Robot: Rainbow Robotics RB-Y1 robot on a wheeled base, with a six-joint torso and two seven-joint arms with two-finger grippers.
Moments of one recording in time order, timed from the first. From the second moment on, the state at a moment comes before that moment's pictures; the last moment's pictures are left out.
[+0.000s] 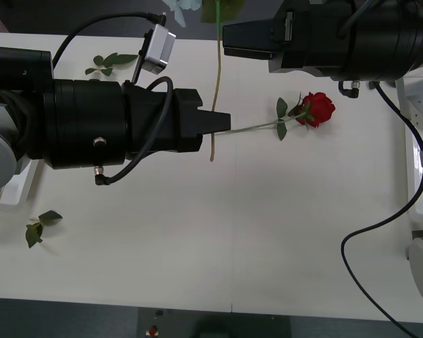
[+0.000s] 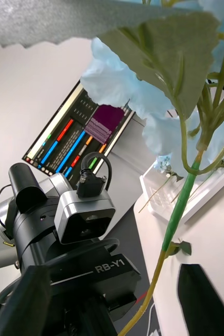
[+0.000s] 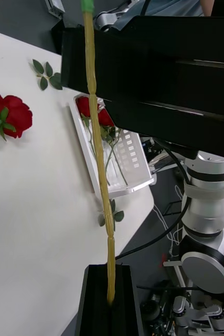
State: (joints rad) right arm -0.70 -0.38 -0.08 -1.66 -1.80 1.38 1.76; left arm -0.46 0.74 -0.31 -2.26 1.35 0.90 -1.08
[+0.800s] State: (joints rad) right arm -0.70 -0.39 -0.08 -1.66 -1.66 1.38 1.62; left arm -0.13 0.98 0.32 -2.26 1.46 1.21 -1.08
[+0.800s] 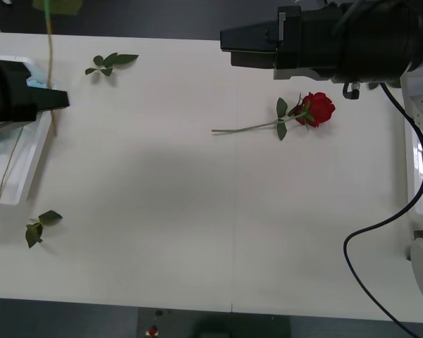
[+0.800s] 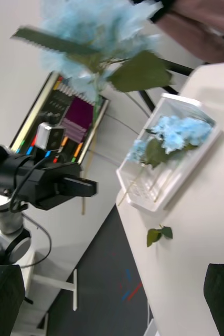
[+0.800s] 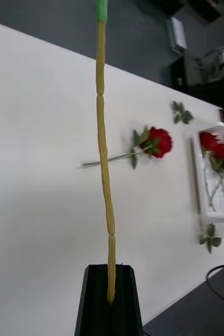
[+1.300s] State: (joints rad) right arm -0.70 -0.48 0.10 -1.66 -1.25 1.20 0.80; left arm 0.23 1.02 0.63 -1.93 1.38 1.33 -1.51
